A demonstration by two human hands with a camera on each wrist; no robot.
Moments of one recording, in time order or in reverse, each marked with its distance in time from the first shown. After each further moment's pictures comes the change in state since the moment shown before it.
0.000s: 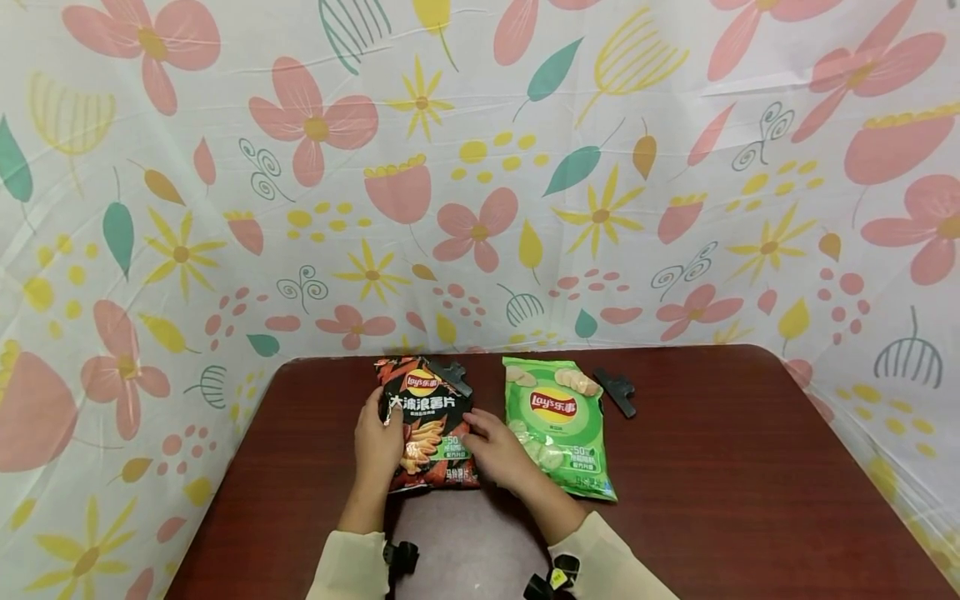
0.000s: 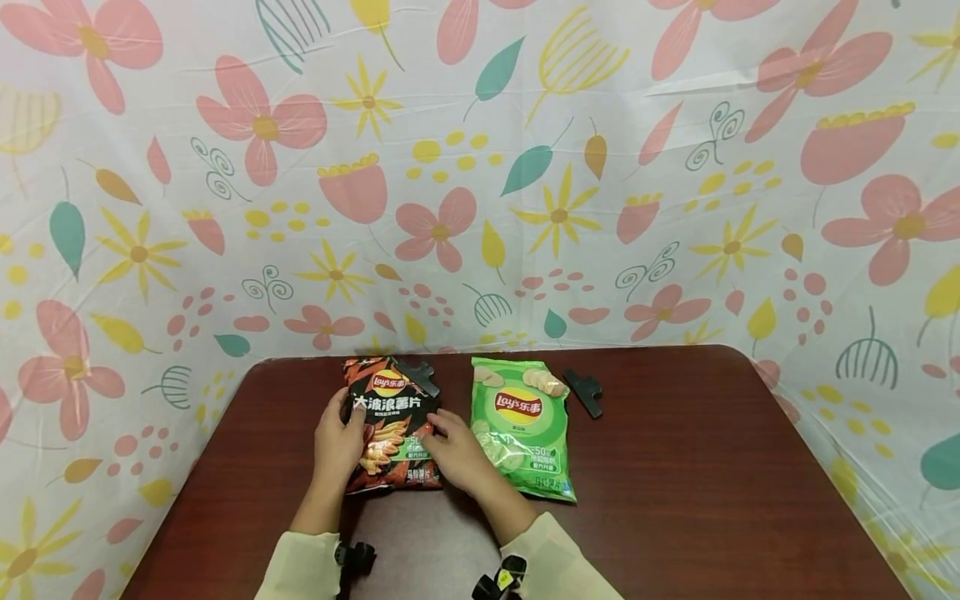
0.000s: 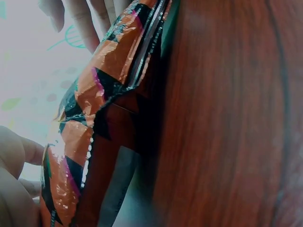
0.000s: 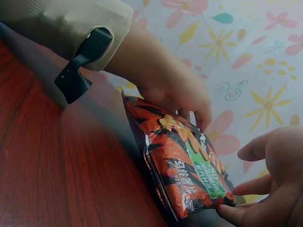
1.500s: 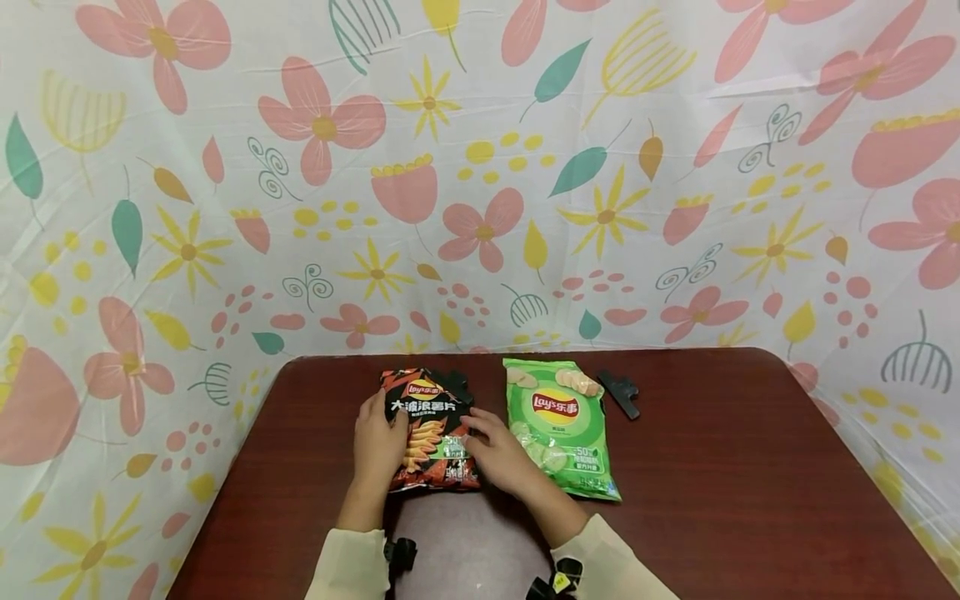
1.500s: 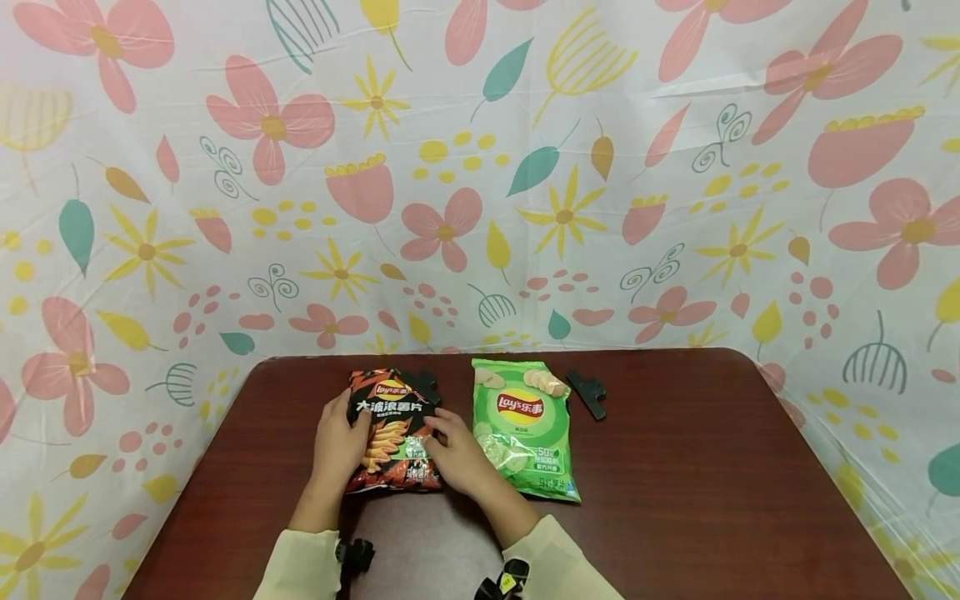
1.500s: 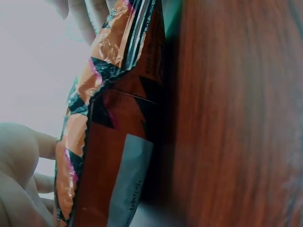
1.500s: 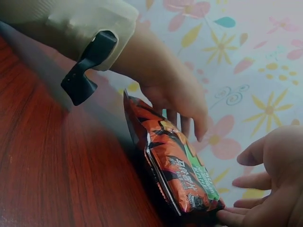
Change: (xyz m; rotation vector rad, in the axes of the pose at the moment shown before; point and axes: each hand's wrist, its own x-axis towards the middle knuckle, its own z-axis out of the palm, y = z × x) left_hand -0.002 -0.003 -0.006 0.186 -0.049 0.079; right_hand -0.001 0.003 0.001 -0.023 -0.052 -0.017
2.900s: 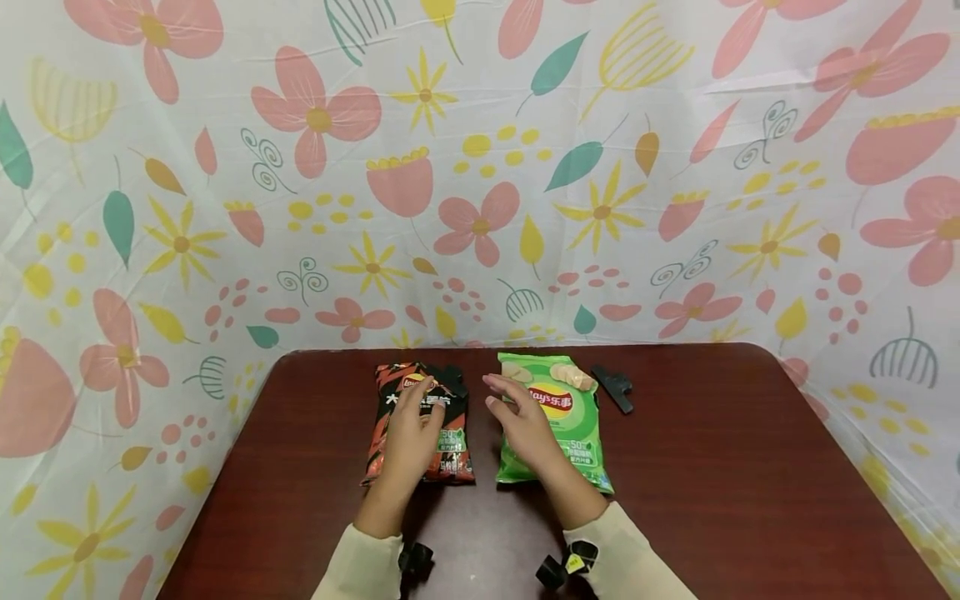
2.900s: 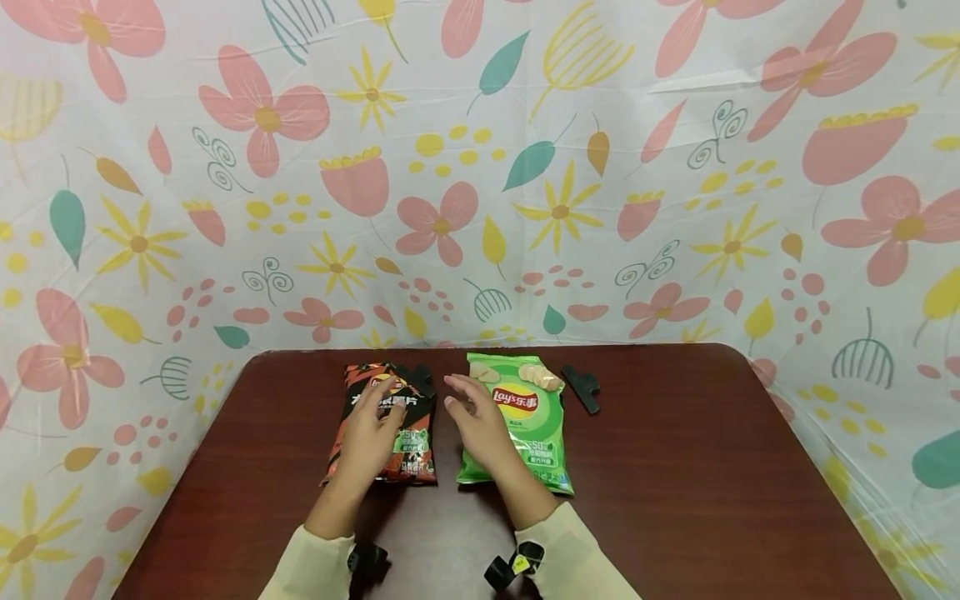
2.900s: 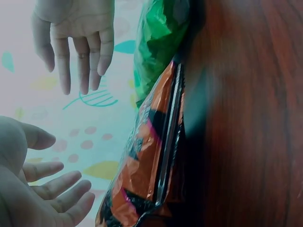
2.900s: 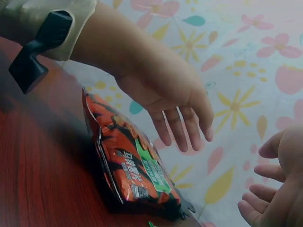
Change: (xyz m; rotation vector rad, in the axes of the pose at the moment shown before) left_hand -0.029 0.056 0.014 -0.177 -0.106 0.155; right_hand -0.004 -0.013 -0.042 0.220 0.195 -0.054
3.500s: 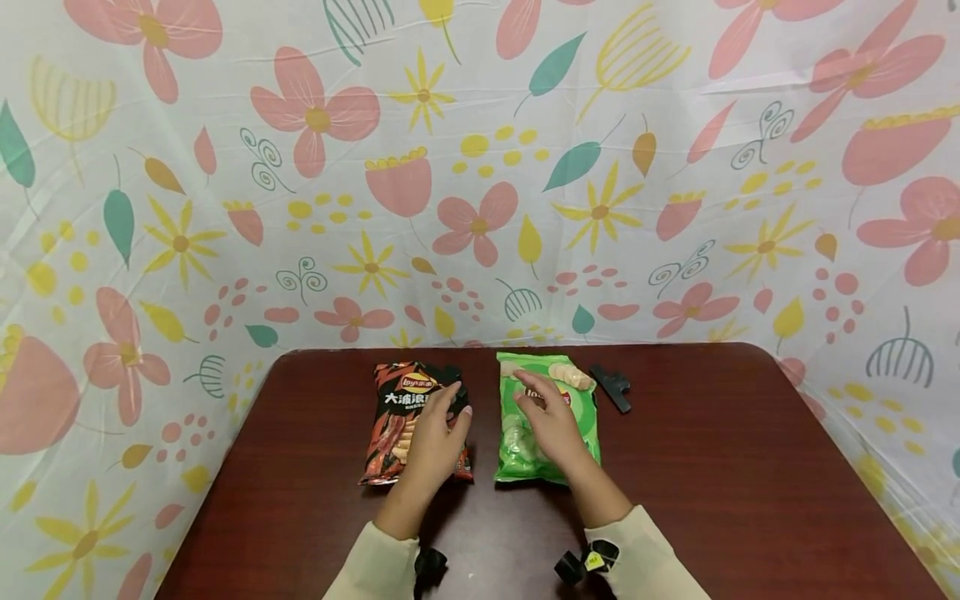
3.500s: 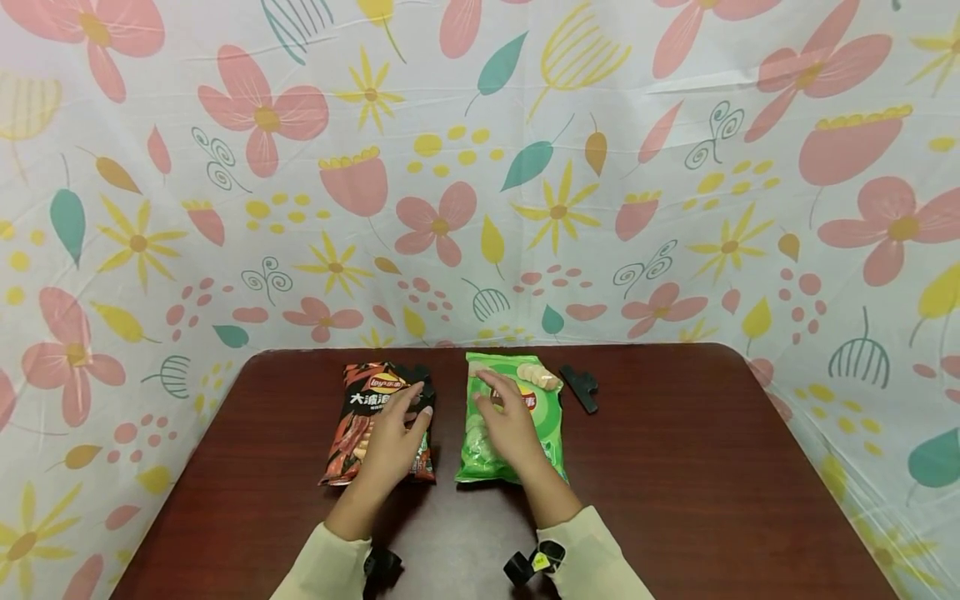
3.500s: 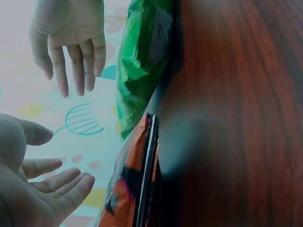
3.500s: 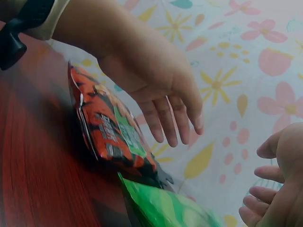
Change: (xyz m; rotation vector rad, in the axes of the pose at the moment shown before) left_hand -0.005 0.004 0.030 -0.007 -0.120 0.082; right_hand -0.003 0.006 -0.036 -0.078 0.062 0.010
